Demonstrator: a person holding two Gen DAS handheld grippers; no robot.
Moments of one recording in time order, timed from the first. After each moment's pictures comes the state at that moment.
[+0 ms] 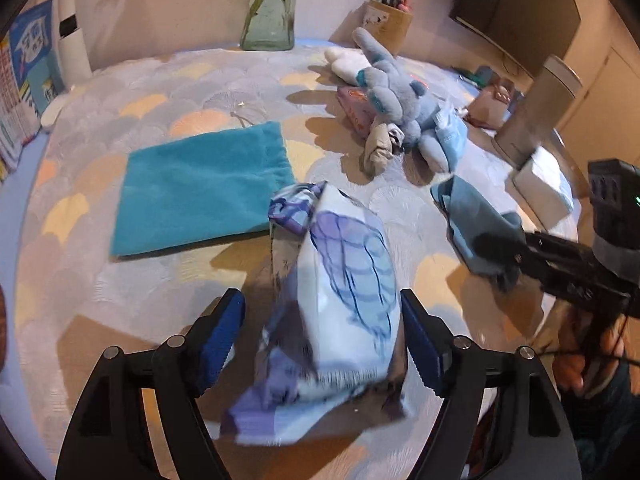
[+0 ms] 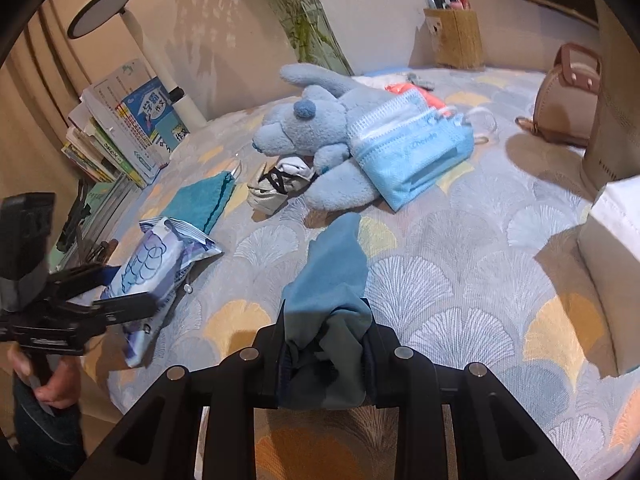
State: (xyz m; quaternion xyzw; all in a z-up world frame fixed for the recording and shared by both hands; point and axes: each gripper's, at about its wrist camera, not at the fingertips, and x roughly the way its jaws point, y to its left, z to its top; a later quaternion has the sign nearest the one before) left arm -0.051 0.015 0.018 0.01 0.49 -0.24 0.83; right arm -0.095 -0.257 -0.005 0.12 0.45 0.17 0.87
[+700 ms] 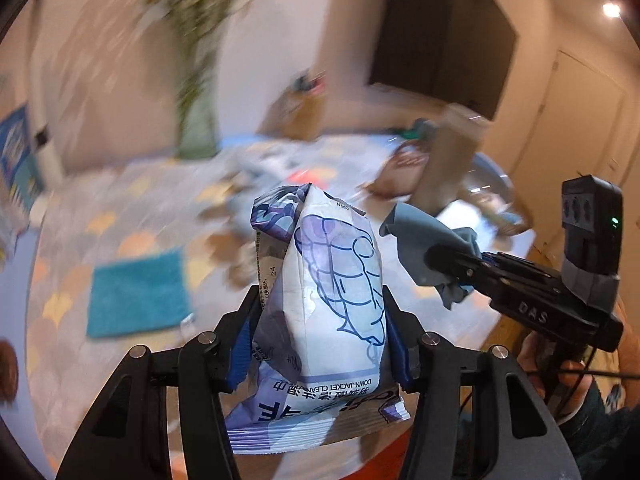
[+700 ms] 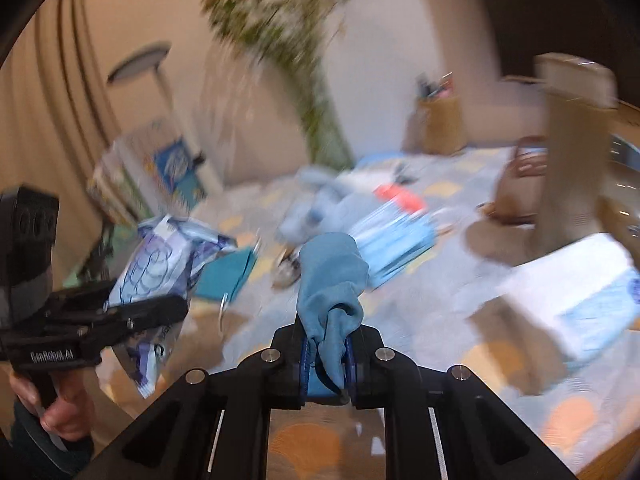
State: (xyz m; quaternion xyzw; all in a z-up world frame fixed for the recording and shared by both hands) left arm -0.107 -0.070 0.119 0.03 0.36 -0.32 0.88; right arm -0.146 -0.299 0.068 0.12 0.32 0.14 0.93
